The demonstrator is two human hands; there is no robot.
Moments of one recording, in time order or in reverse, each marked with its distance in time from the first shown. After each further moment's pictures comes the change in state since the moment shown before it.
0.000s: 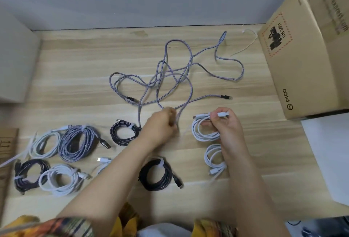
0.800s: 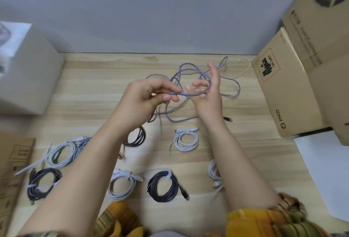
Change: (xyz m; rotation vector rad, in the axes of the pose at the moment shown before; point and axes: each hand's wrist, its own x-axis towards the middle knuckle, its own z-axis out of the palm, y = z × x) left_hand -0.046 0.027 -0.129 -0.499 0.191 0.513; right_hand 0.029 -0.062 0.087 -0.273 -0.011 -0.540
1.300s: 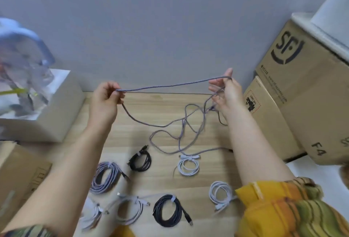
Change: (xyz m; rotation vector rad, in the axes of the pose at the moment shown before) left_hand -0.004 0.001 -0.084 -0.161 0.682 0.032; right_hand 0.043 -0.108 -0.039 0.306 0.137 0.239
